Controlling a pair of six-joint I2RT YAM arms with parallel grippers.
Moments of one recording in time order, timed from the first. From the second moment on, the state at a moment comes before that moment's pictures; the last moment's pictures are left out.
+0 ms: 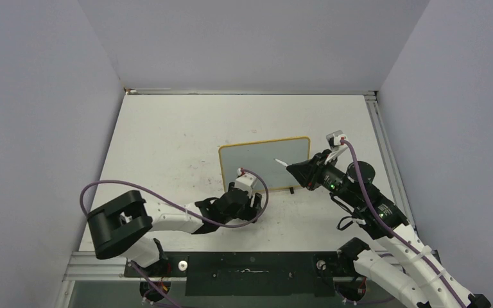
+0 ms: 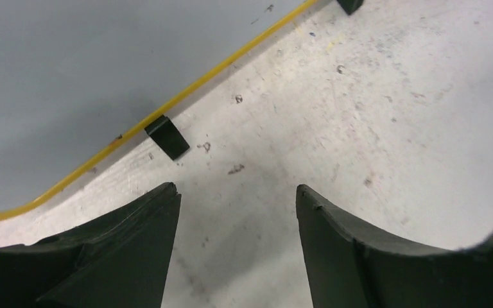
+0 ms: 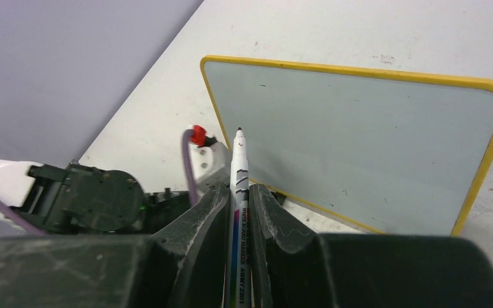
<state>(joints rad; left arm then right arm) -1.10 1.54 0.55 0.36 -0.31 -0.52 0.58 0.64 0.76 -0.28 -0.19 0.44</state>
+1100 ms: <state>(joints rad) -0.30 1.17 0.86 -0.26 0.68 -0.15 1.07 0.91 0.55 0.21 0.26 0.31</state>
